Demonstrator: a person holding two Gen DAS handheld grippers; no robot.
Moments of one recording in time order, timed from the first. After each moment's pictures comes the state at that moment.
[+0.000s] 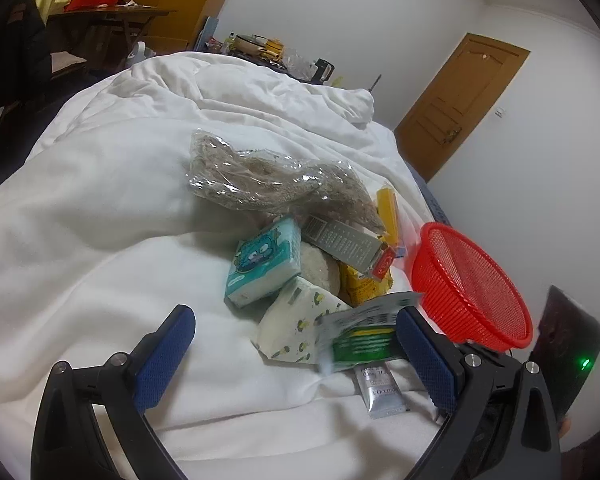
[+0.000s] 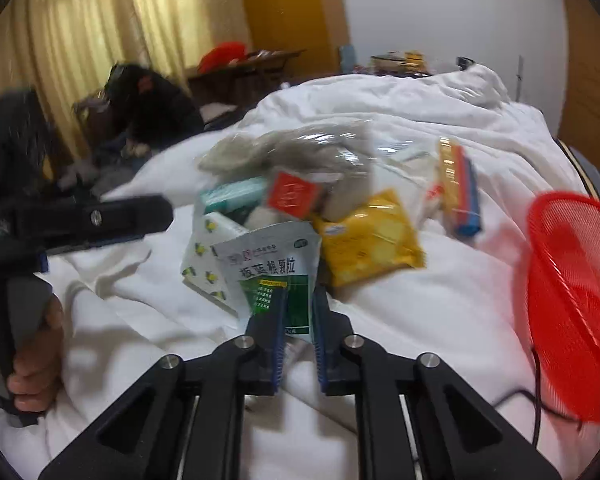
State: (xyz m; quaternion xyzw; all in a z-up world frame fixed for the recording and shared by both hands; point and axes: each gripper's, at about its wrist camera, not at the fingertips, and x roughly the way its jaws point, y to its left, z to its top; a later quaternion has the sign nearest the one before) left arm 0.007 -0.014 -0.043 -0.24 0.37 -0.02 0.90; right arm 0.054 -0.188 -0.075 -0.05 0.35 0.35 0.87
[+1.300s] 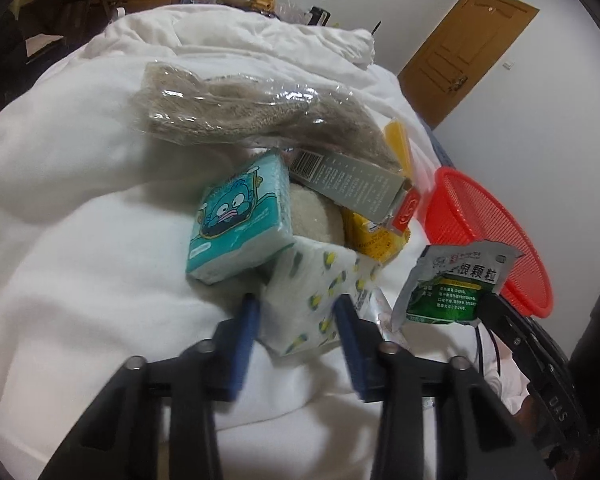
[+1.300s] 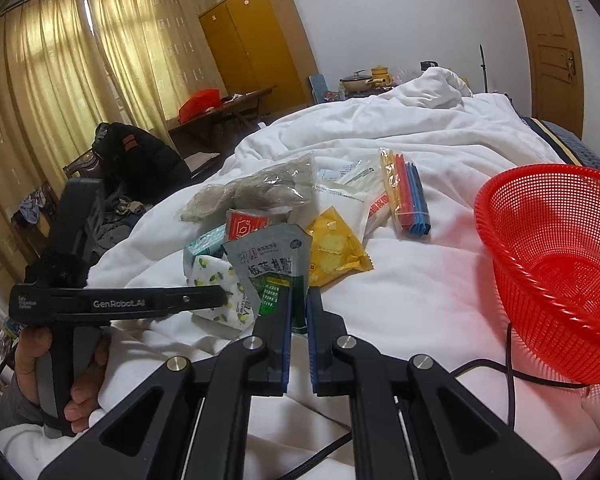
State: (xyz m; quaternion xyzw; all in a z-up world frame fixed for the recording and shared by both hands) left arm 0.039 -0.037 -0.081 -0.22 0.44 -0.04 0.87; right arm 0.053 -0.230 -0.062 0.03 0.32 0.33 0.89
